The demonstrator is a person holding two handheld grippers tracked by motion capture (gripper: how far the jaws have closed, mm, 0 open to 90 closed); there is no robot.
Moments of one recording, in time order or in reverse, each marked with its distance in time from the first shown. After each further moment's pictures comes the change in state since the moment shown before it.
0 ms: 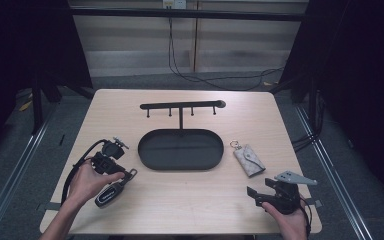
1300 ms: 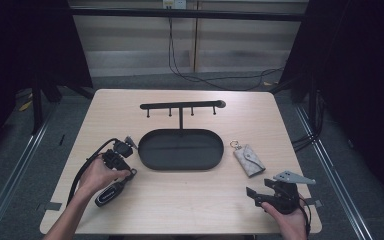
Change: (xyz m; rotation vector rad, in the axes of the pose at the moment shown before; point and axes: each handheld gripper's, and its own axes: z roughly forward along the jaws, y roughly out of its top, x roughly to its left) left arm 0.010 0.019 0.040 0.167 0.049 0.030; right arm 0.000 0.000 0.002 0.015 0.004 -0.001
